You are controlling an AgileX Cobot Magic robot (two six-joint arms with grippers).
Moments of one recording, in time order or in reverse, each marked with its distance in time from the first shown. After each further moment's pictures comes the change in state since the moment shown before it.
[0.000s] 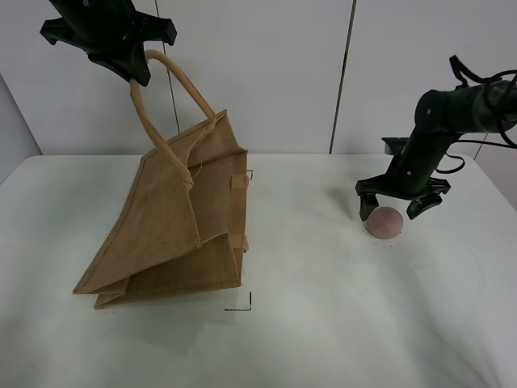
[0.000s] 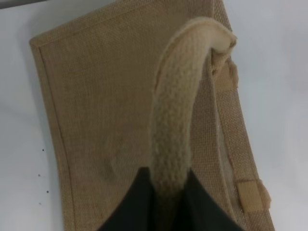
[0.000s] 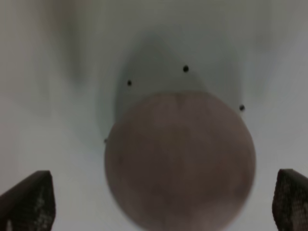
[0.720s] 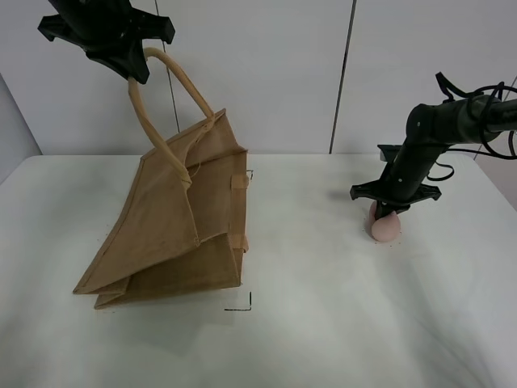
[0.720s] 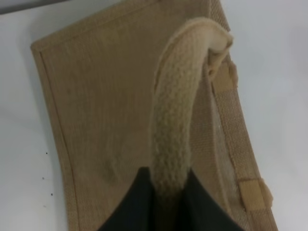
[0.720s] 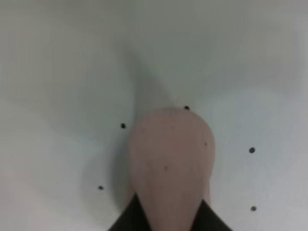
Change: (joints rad) left arm 0.000 -0.021 0.000 0.000 0.000 0.023; right arm 0.000 0.064 -0.054 0.013 -0.022 0.026
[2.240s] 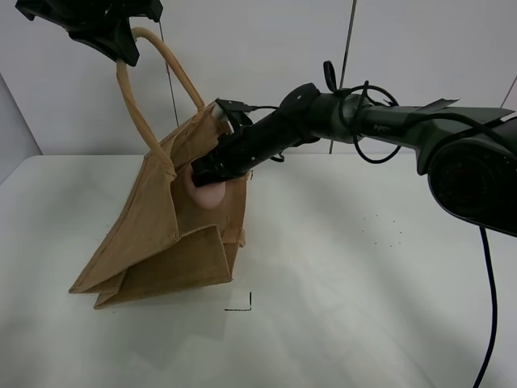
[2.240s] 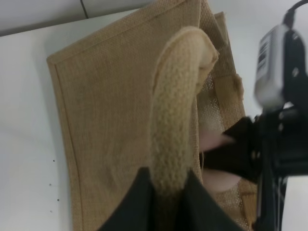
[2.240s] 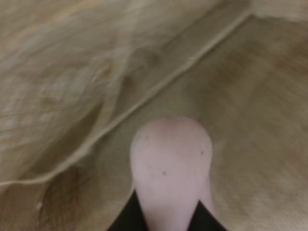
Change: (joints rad) left arm 0.000 -0.048 0.000 0.004 0.000 0.007; right arm 0.440 0.150 -0.348 0.894 -0.071 -0.889
